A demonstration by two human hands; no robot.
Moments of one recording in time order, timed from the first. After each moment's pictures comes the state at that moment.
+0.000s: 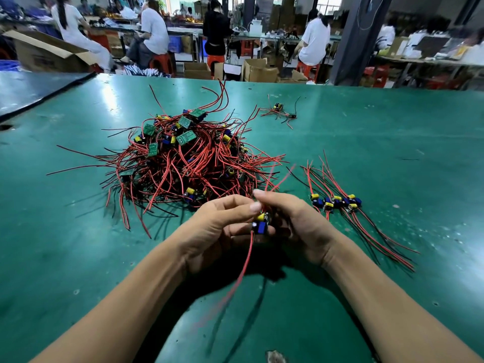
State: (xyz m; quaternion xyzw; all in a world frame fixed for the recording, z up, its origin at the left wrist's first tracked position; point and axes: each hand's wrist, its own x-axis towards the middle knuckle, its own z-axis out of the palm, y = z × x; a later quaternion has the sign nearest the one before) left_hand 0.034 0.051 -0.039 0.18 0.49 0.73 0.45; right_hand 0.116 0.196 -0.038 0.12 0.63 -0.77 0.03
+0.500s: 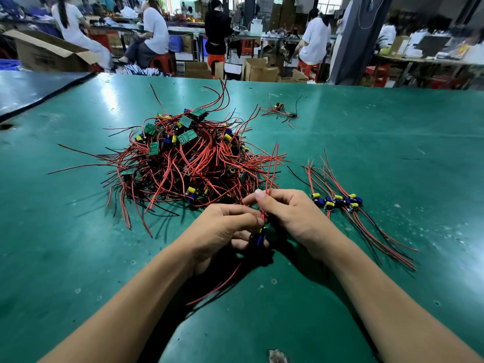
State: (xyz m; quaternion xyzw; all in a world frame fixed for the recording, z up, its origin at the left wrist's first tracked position) left_hand 0.038 0.053 -0.044 0.19 0.60 0.67 0.40; right_hand 0.110 0.198 -0.045 0.12 0.70 -0.70 -0.08
